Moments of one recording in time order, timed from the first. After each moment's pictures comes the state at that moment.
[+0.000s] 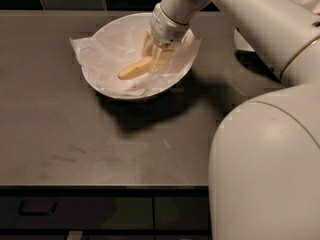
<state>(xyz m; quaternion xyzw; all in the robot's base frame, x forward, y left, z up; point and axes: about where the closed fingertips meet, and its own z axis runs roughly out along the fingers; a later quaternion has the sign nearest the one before) 0.678 0.024 0.891 -0.85 0.47 0.05 0.24</state>
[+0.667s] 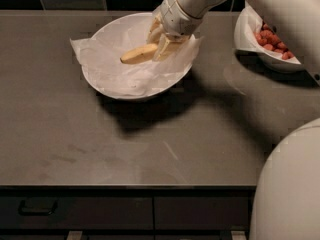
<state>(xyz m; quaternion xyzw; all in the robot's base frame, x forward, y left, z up) 0.671 0.003 0.931 -0.82 0.47 0.00 0.31</state>
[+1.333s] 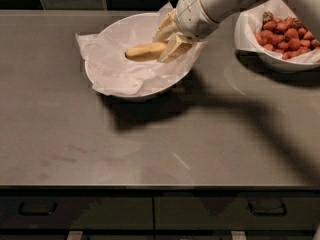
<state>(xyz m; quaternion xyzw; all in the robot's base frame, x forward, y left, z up) 0.633 -0.013 0.956 -0.79 0.47 0.04 0.38</state>
